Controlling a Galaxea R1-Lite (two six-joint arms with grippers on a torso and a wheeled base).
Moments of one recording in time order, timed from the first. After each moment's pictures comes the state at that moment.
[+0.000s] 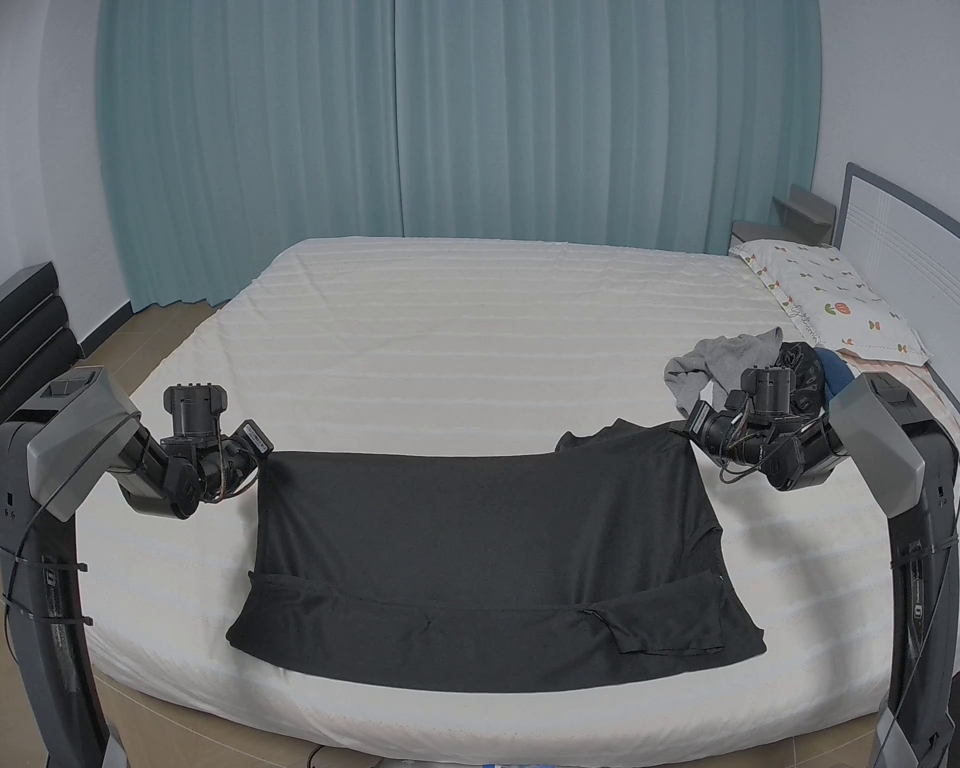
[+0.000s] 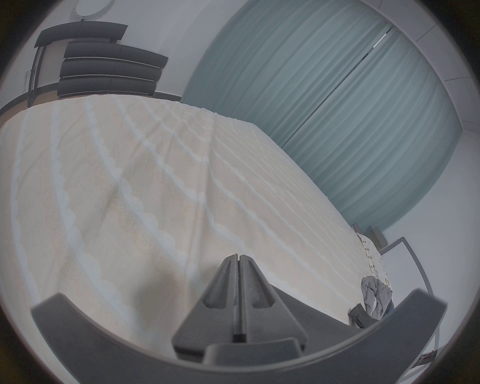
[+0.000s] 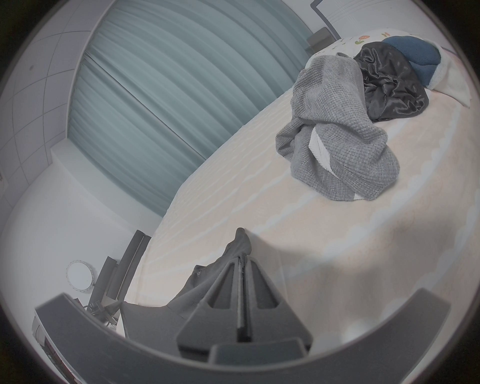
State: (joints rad) left arm 0.04 2.36 -1.19 -0.66 -0.04 -0.72; right arm 0.04 2.54 -1.52 -0.61 0.33 0.65
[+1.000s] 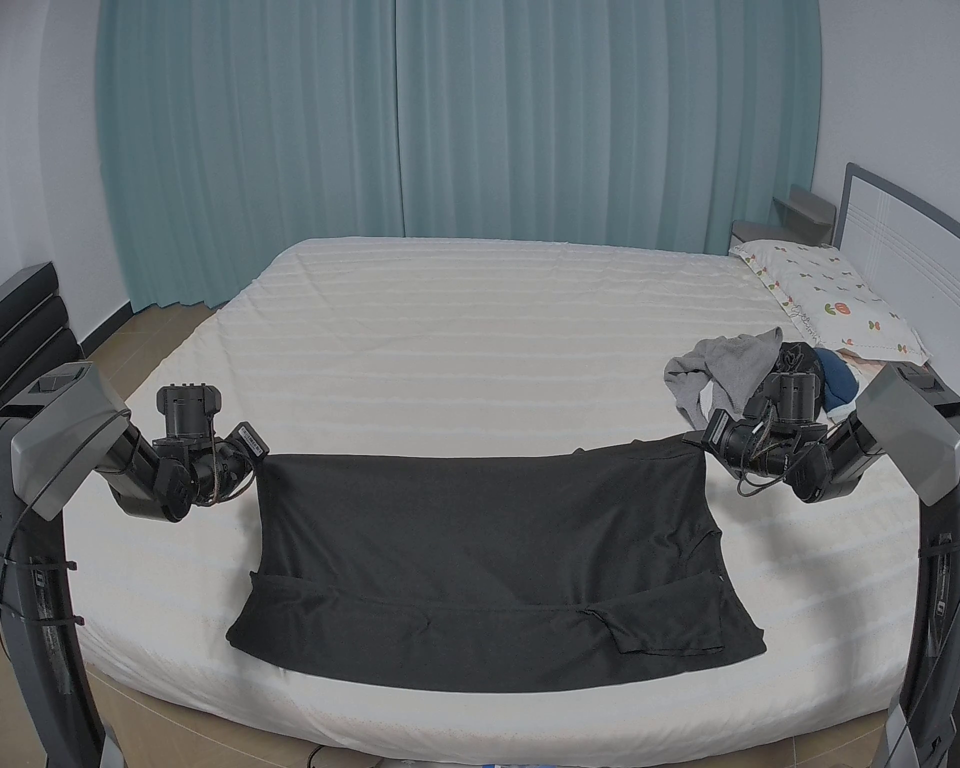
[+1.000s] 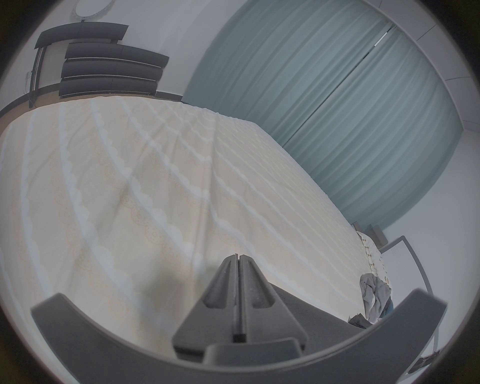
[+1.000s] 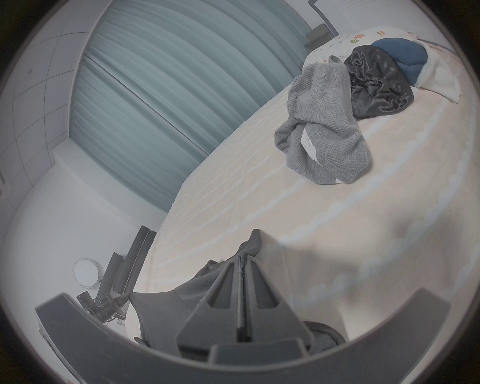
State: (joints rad) left arm 0.04 2.30 -1.12 -0.66 -0.04 -0.72; right arm 0.03 2.39 -1.25 -0.70 0.38 0.65
